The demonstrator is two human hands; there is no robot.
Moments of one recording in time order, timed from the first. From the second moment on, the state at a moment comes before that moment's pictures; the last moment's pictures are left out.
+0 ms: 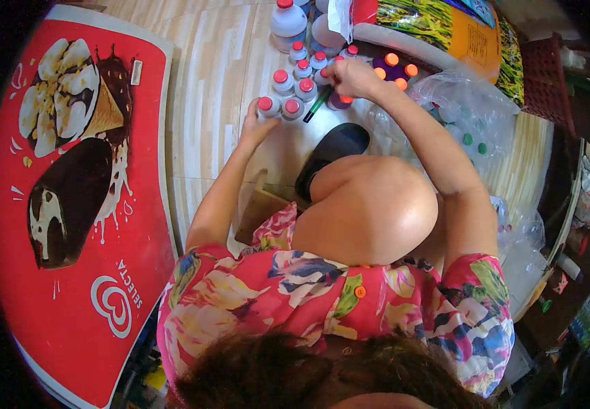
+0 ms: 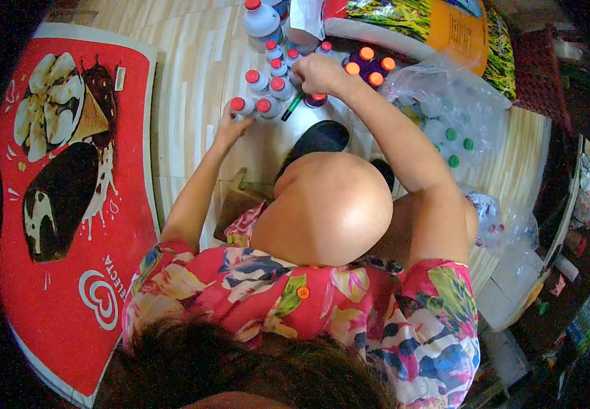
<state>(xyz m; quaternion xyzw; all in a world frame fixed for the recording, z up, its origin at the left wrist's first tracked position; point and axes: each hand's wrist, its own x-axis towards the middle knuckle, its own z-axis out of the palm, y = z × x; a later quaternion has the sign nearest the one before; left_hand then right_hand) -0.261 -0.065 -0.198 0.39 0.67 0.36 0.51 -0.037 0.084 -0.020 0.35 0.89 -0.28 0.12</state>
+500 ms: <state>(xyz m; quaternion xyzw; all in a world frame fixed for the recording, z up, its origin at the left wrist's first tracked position) -0.214 -0.046 -0.176 0.10 0.64 0.35 0.68 -0.026 -0.010 -0.180 0.27 0.94 -0.15 0.16</state>
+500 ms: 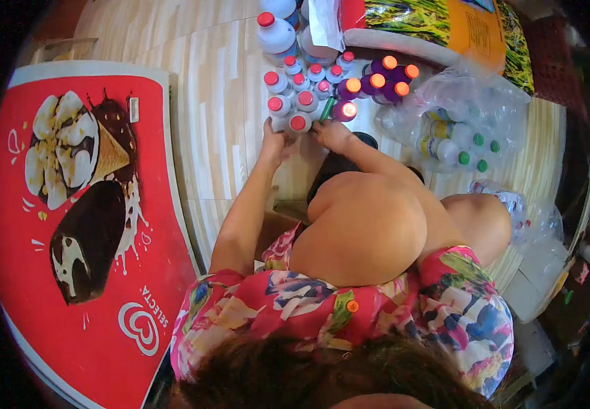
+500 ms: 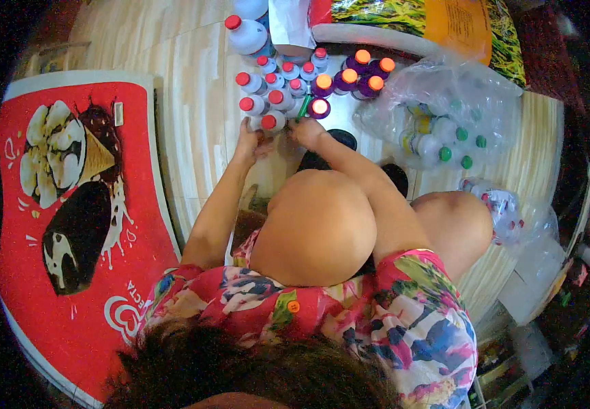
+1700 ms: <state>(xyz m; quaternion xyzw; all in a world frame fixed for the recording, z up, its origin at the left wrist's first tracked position) 0.058 0.046 -0.034 0.87 0.46 0.10 0.15 0.218 0.057 -0.014 0.61 0.76 -0.20 0.01</state>
